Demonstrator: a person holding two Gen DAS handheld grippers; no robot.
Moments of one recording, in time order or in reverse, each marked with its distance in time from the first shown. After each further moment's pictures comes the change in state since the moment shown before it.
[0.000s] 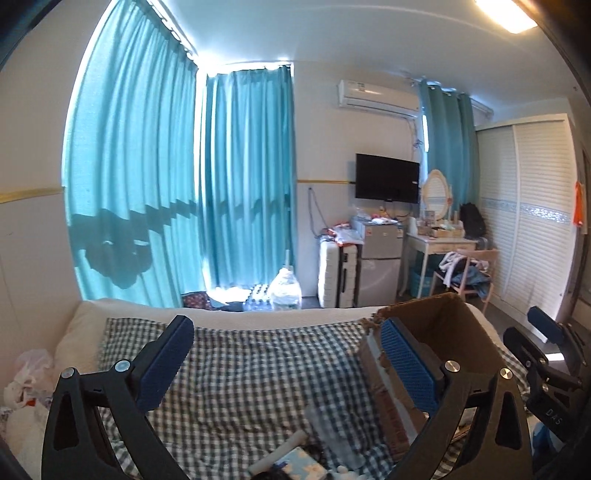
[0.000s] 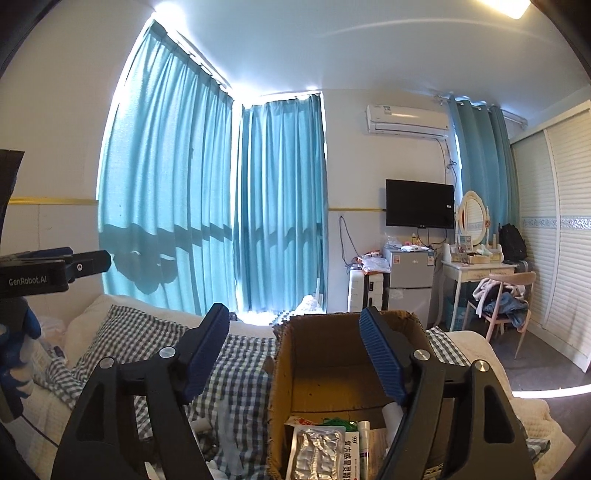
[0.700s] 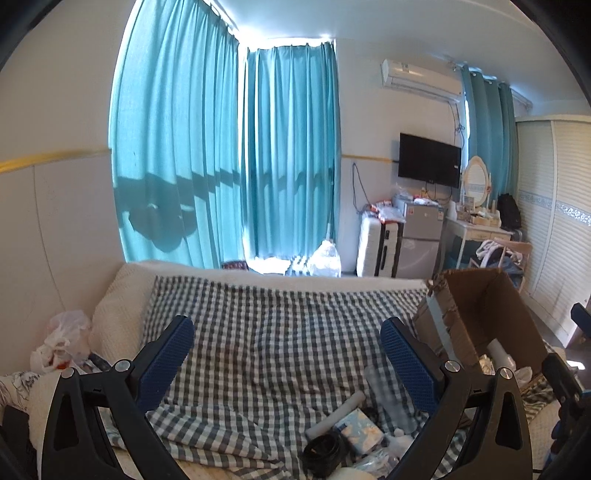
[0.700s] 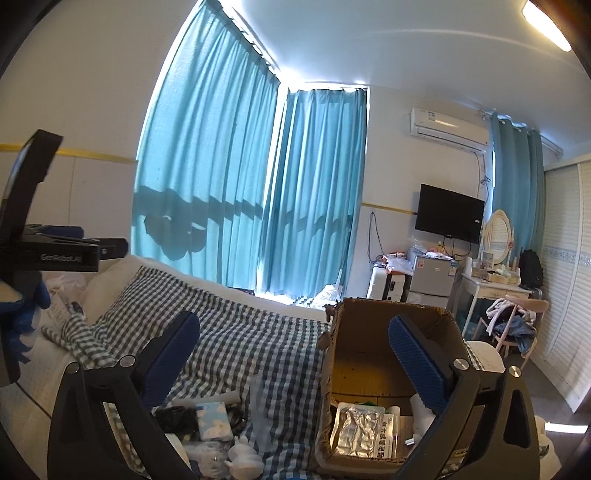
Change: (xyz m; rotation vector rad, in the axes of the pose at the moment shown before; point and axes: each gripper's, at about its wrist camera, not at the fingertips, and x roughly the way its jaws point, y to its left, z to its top) left arm -0.006 0.068 -0.046 -0.054 0.121 0.128; right arm -0.019 0.065 -0.030 -0.160 0.052 0.088
